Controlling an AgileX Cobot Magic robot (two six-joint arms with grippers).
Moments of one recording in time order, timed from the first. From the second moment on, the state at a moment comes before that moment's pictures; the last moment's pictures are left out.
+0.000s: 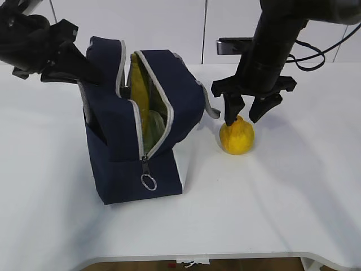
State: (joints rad) left arm -0.14 1.64 -1.26 -0.92 0.90 0.54; right arm 0.28 2.11 -1.83 0.10 1.23 0.04
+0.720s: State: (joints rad) left arm -0.14 1.64 -1.26 -0.92 0.90 0.54; right arm 0.28 2.14 -1.83 0.09 1.19 0.04
